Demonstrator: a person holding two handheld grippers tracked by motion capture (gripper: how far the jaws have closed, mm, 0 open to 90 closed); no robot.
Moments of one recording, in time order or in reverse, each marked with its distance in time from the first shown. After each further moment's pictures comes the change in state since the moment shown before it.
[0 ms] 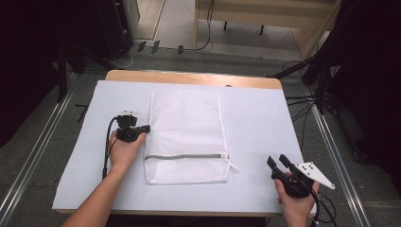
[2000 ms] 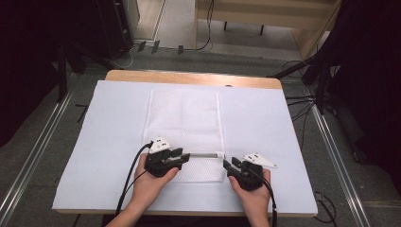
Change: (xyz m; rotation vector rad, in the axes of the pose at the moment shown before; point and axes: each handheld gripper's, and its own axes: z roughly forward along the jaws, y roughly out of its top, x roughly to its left) left arm -0.131 -0.065 -0.039 -0.093 -0.304 0.265; right arm 0.105 -0.011 0.062 0.289 0.156 0.008
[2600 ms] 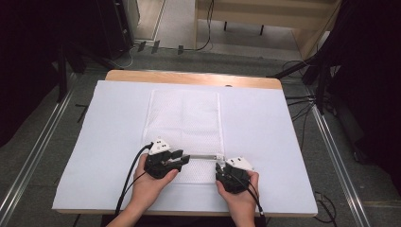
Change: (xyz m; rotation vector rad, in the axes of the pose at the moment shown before) left arm 0.000 -0.002 -0.005 0.007 -0.013 0.003; right arm 0.040 -0.013 0.017 0.050 -0.200 -0.094
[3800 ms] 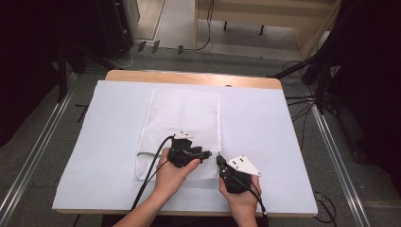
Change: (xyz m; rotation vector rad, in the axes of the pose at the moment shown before) left arm -0.015 0.028 0.059 0.120 -0.087 -0.143; right arm 0.000 0.014 -0.025 -0.192 0.135 -0.069
